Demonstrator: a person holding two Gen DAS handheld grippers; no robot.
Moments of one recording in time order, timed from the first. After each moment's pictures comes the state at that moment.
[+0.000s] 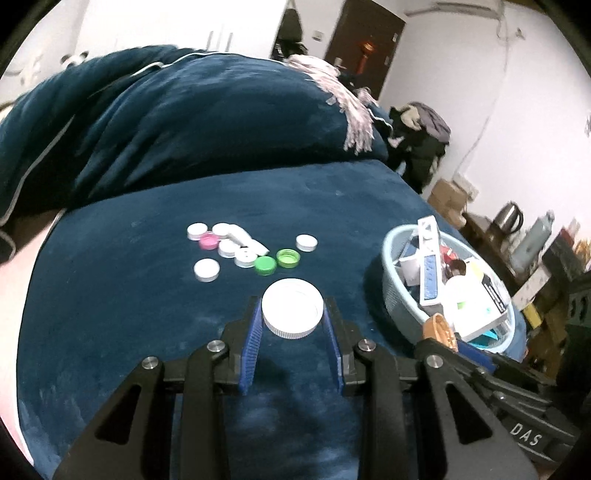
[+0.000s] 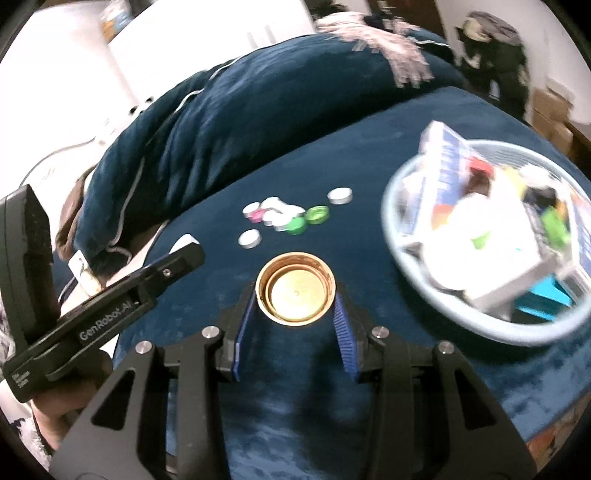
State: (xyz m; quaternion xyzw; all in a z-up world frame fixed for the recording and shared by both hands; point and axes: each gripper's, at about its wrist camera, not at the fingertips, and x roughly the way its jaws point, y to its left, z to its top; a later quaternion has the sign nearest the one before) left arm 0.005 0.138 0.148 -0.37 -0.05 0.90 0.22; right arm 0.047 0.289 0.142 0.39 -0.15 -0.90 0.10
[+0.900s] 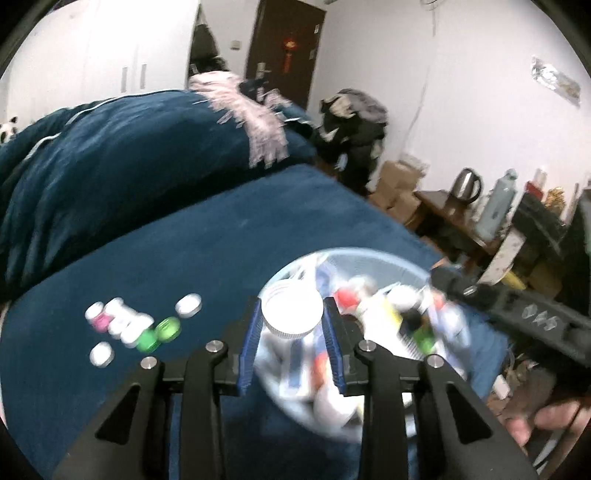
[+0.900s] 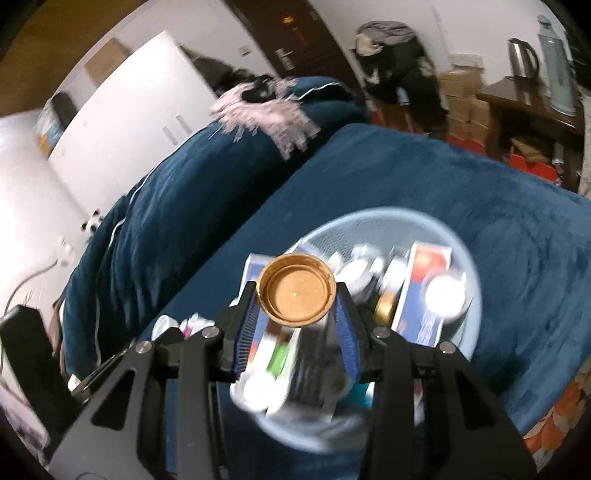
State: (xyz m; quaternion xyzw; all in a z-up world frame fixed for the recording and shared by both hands) left arm -0.015 0.293 0.194 -0.33 0.02 0.89 0.32; right arm 0.018 0.454 0.185 0.30 -0.28 -0.91 -0.03
